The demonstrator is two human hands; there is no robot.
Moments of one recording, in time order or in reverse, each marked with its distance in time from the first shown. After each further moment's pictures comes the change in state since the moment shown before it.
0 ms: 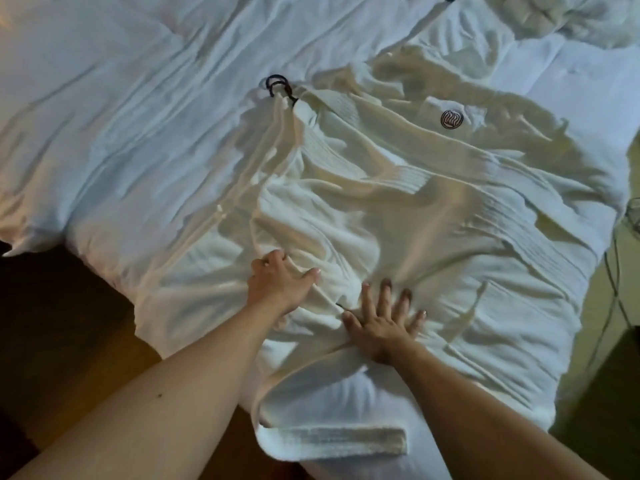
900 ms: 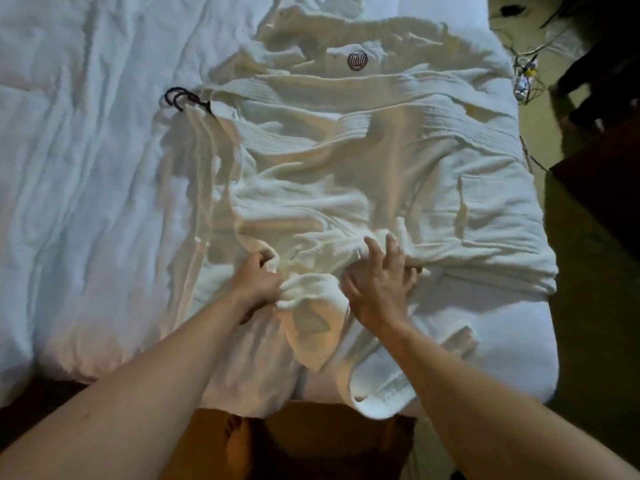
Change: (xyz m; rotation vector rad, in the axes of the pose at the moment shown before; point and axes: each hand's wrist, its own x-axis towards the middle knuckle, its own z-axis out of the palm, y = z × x) left_hand 0.063 -0.067 -0.063 -0.180 -0.377 0.270; right_hand -0.035 -0.111 0.059 0.526 0.735 0.256
